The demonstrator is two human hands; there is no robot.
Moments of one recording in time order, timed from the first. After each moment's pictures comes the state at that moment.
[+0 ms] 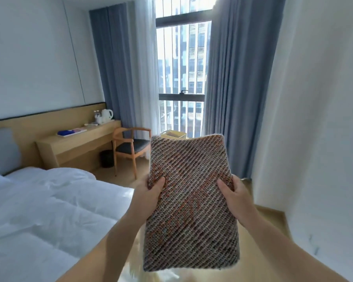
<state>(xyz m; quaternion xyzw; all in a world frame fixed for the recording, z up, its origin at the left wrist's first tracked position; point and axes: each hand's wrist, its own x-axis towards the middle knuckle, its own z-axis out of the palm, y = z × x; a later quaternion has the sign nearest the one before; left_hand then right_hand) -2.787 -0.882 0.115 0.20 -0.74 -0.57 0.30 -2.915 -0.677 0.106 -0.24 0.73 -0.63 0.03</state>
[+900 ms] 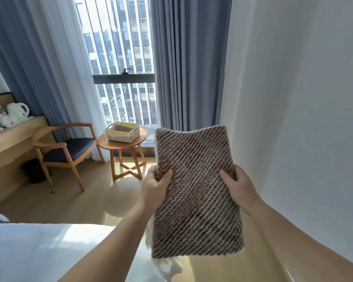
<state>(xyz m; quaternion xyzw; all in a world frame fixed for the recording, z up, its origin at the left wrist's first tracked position) -3.197 -0.950 0.061 0.09 -0.70 -0.69 0.15 -3.253 -0.718 0.065 -0.09 0.81 -0.58 -0.02</state>
